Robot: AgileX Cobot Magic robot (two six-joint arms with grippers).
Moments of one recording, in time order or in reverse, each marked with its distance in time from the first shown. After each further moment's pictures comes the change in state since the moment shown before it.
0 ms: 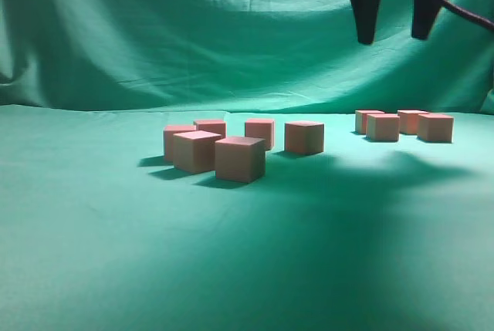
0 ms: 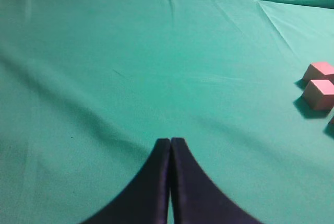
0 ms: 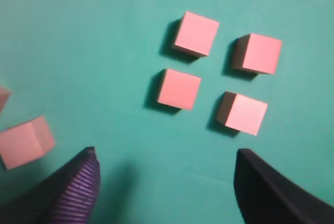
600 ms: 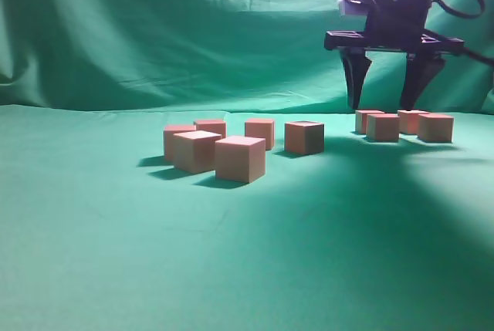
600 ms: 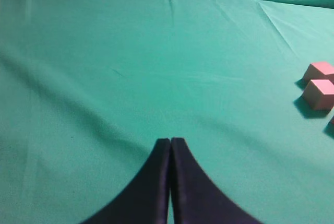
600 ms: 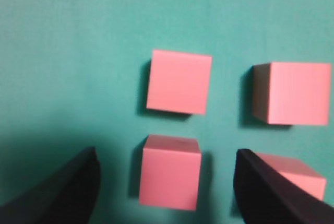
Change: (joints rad) left arm 0.000 0.000 0.000 0.000 0.000 0.000; right arm -0.083 0.187 0.000 0.107 -0.222 0.081
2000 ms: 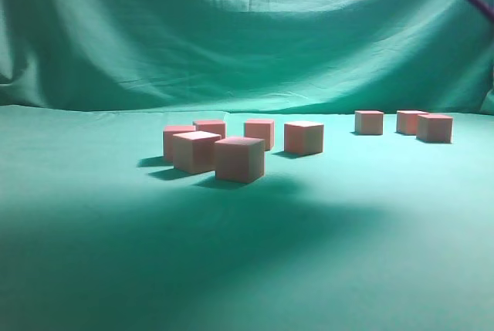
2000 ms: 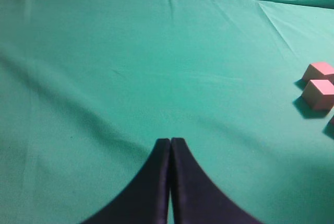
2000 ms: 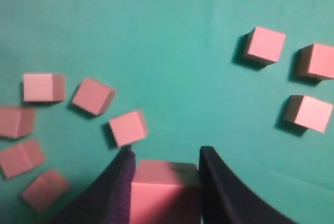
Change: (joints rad) left arm 0.000 0.000 0.000 0.000 0.000 0.000; right arm 0.165 -0.314 0.025 0.017 0.223 -0.052
